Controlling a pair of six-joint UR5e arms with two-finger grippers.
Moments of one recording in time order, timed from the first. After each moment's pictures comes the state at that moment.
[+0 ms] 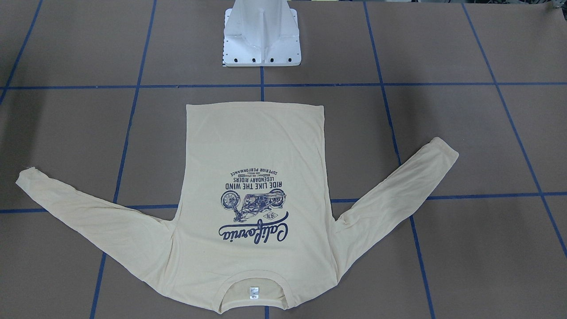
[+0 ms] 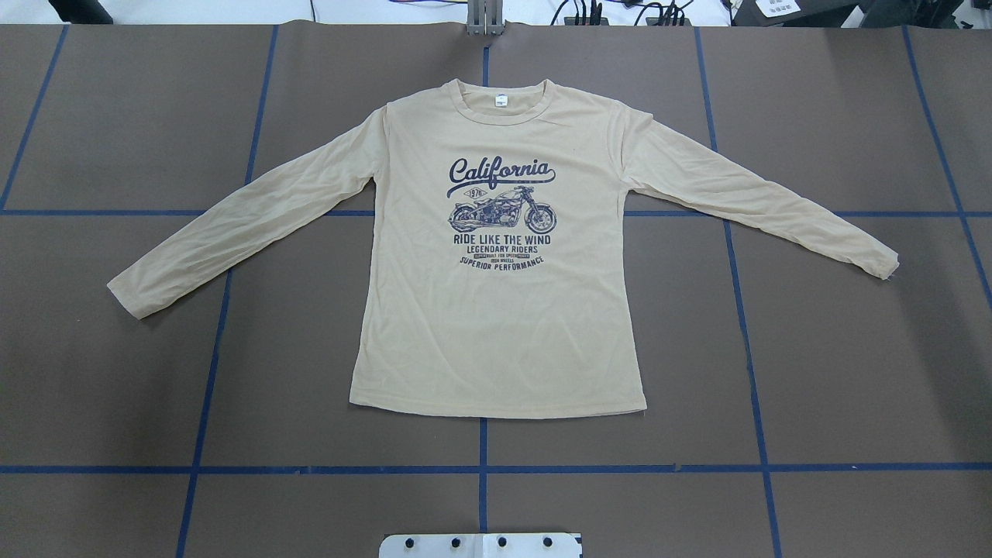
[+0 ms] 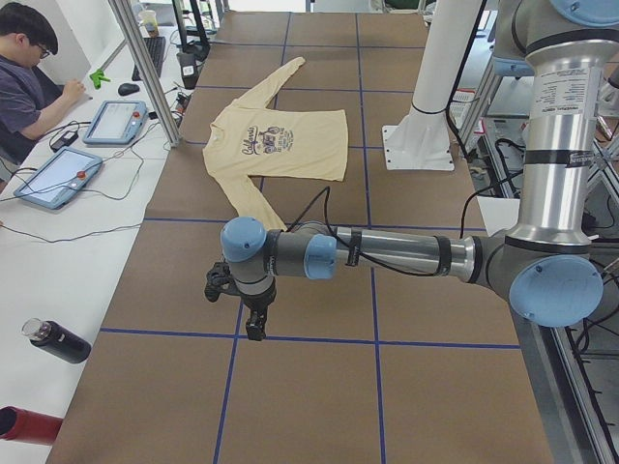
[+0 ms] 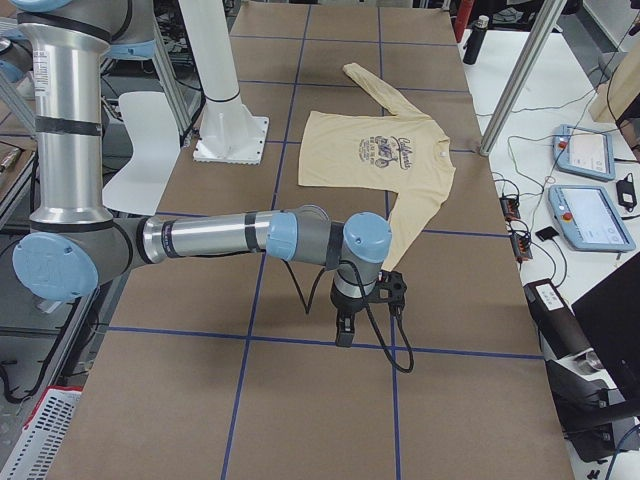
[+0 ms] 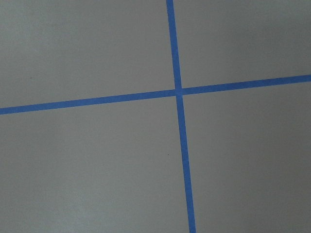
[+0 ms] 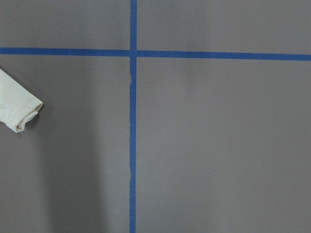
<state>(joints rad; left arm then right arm) -1.51 -1.58 -1.63 -1.54 -2.30 0.04 1.59 -1.62 1.76 -1.84 2.25 -0.10</state>
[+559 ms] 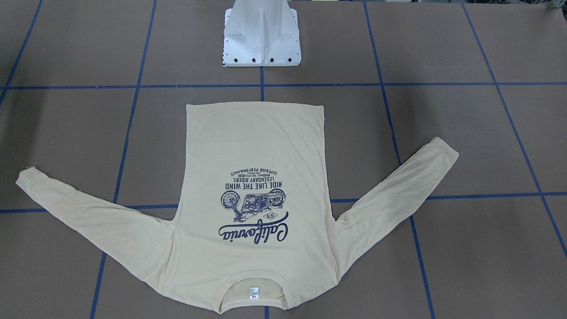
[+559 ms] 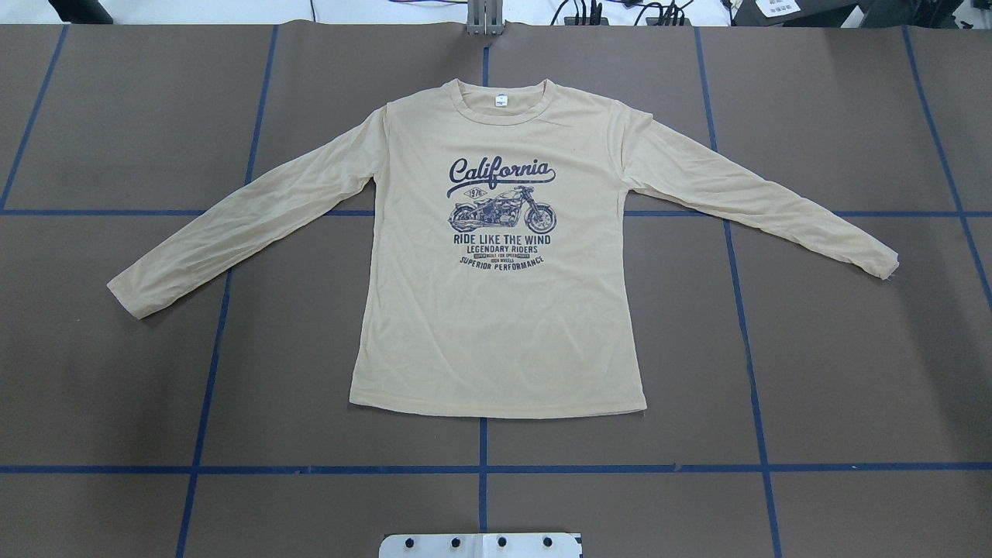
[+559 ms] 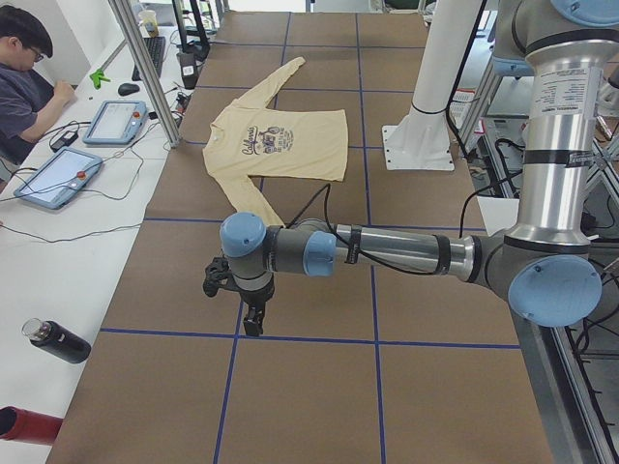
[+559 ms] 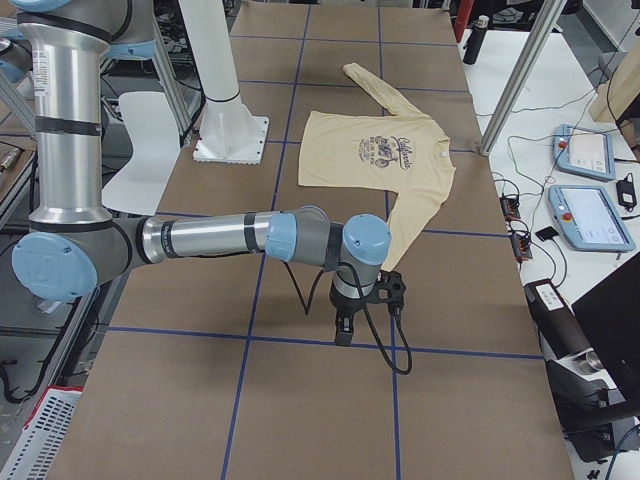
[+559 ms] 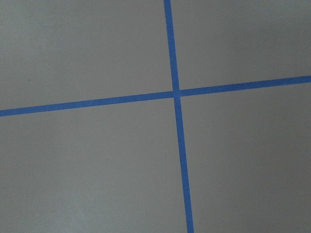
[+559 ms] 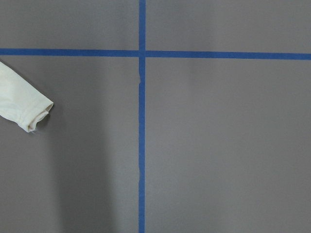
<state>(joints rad) -1.51 -1.59 -1.65 -1.55 -2.30 0.03 1.59 -1.62 1.76 -1.84 2.29 -0.10</state>
